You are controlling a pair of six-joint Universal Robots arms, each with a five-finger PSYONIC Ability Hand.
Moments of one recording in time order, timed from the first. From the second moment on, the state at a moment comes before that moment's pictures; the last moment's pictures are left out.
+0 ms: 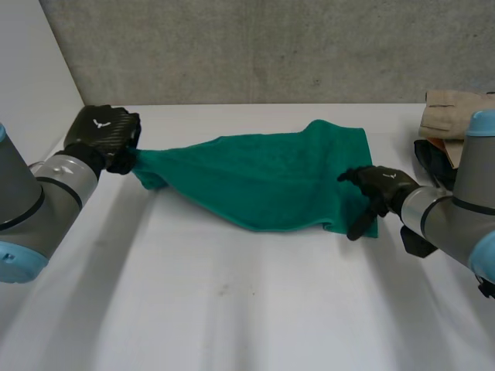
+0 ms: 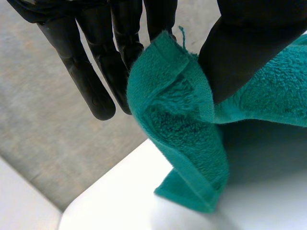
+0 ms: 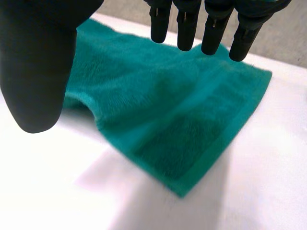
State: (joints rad) left arm 4.47 -1.86 -1.57 3.38 -1.42 3.50; right arm 1.83 -1.05 1.38 0.17 1.35 3.04; left_hand 1.15 1.19 1.19 1.20 0.98; right_hand 0.28 0.26 0.26 0.26 0.07
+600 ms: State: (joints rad) left arm 4.54 -1.89 -1.57 3.41 -1.46 3.49; right arm 1.82 -0.89 1.40 -0.04 1.35 2.68; left_hand 1.15 1.19 1.19 1.20 0.98; right_hand 0.65 0.65 0.65 0.65 0.48
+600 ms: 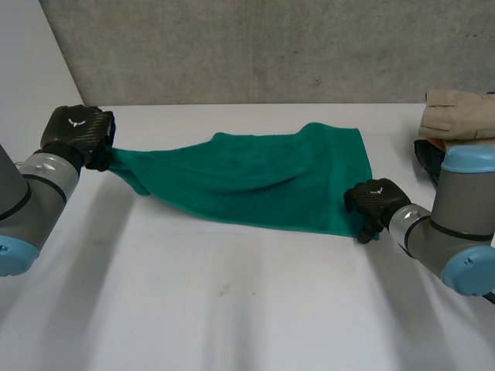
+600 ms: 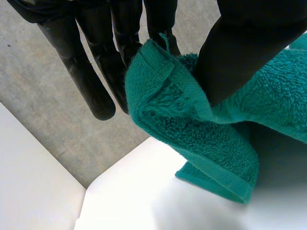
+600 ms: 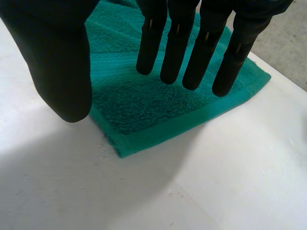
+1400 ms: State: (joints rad) left arm 4.55 -1.89 -1.57 3.40 -1.46 3.50; right arm 1.82 -0.80 1.19 -0.17 1.38 2.63; left_hand 1.15 1.19 1.19 1.20 0.98; right_hand 1.13 1.18 1.18 1.20 0.99
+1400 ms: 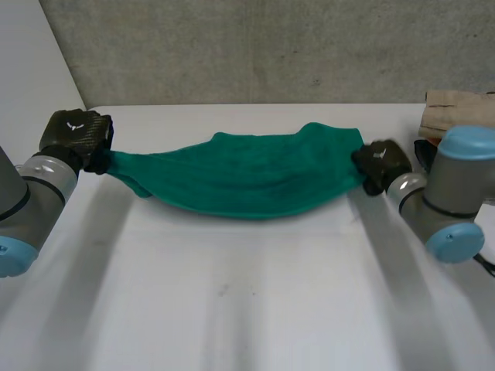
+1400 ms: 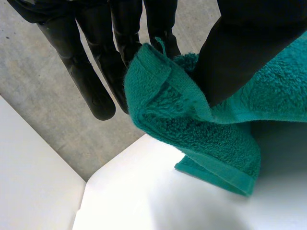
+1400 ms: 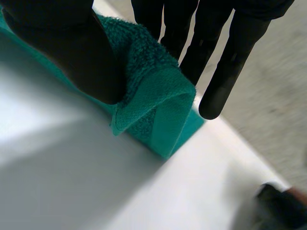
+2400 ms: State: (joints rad) left arm 4.53 -2.12 -0.97 3.64 -1.54 3.64; right arm 1.80 -0.98 0.85 -0.34 1.56 2.66; left_hand 1.15 1.20 1.19 1.20 0.98; right_hand 1.13 1.18 1.19 1.20 0.99
